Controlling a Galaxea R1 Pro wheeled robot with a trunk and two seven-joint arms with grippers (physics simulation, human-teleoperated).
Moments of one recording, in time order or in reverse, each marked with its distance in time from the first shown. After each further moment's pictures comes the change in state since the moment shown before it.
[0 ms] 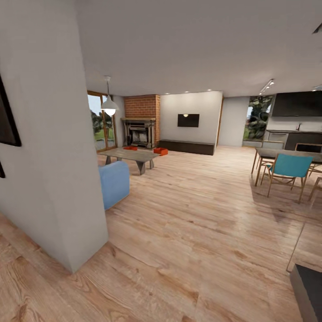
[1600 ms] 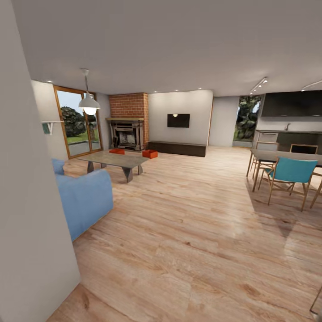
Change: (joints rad) left arm 0.000 0.002 0.001 0.012 0.005 0.011 0.000; right arm 0.000 0.001 0.006 0.000 0.006 0.001 0.000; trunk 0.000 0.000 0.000
